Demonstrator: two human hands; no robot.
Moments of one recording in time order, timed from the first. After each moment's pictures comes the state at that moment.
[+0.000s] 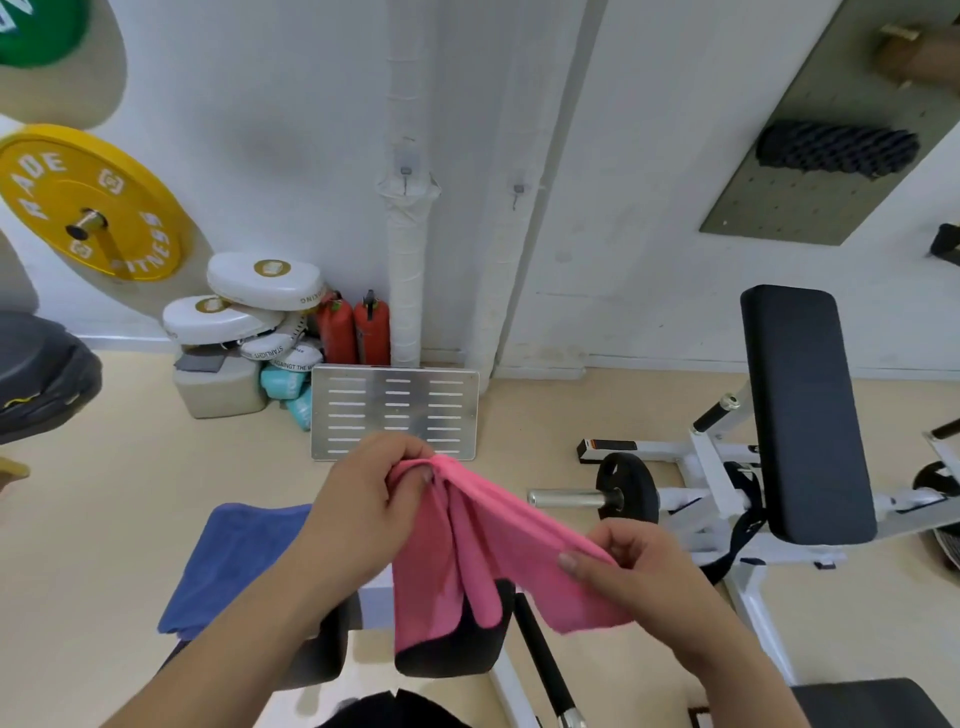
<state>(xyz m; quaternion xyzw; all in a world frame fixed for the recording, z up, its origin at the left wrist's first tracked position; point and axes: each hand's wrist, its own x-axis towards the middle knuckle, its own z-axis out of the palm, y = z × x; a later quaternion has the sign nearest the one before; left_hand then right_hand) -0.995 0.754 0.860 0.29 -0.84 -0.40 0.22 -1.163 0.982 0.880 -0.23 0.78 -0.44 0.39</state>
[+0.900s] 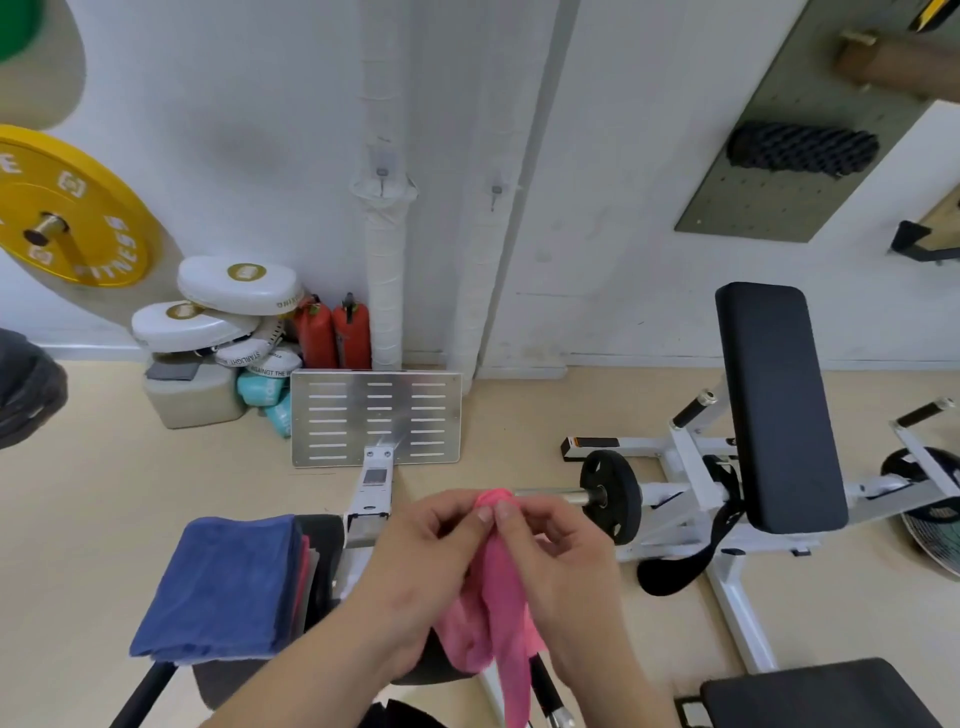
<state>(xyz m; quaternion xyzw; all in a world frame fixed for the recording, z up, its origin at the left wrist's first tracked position) -1.020 0.824 0.876 0.36 -0.53 -0.76 0.10 -1.101 0.930 0.872 -0.12 0.74 -0.63 0.21</state>
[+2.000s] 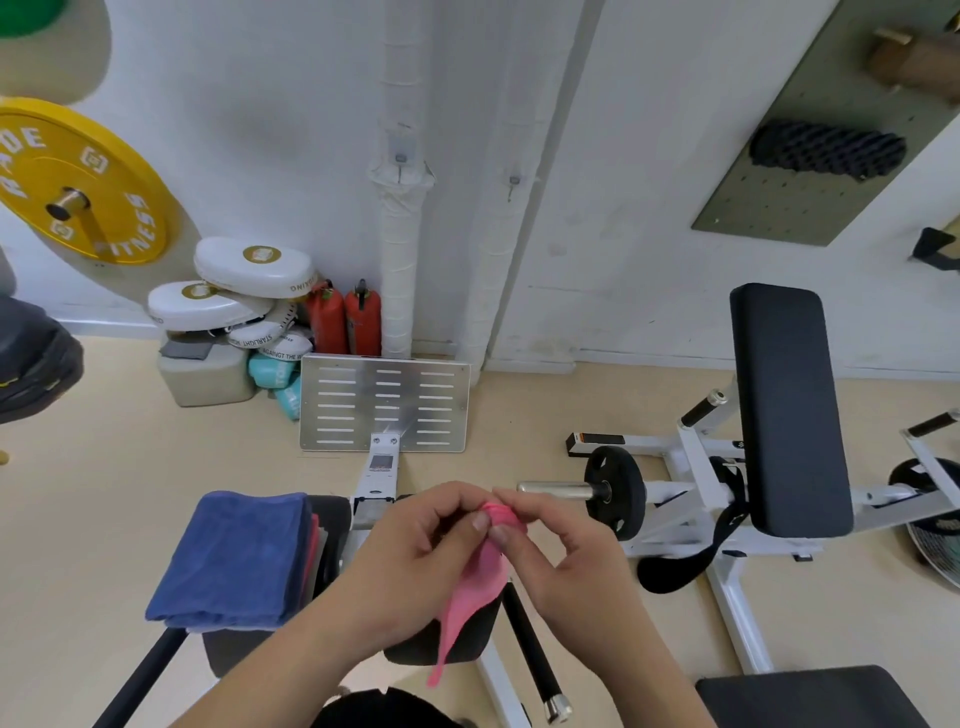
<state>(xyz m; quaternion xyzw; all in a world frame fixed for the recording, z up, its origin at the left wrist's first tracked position) -0.989 0.813 0.881 0.24 -0.71 -0.65 0.10 -1.106 0.946 0.877 -0.35 0.78 -0.48 0.20</state>
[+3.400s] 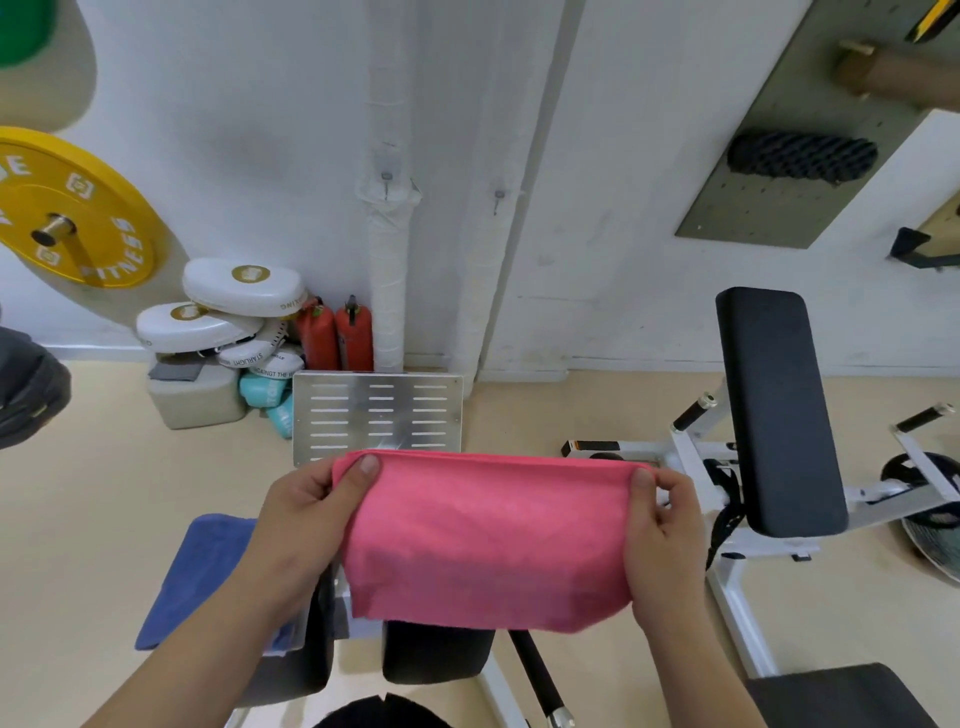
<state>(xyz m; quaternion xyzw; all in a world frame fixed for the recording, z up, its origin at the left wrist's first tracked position) -0.975 0.746 0.850 0.43 -0.59 -0.64 0.22 -1.176 0.966 0.854 -0.06 0.83 -0.56 0.05</state>
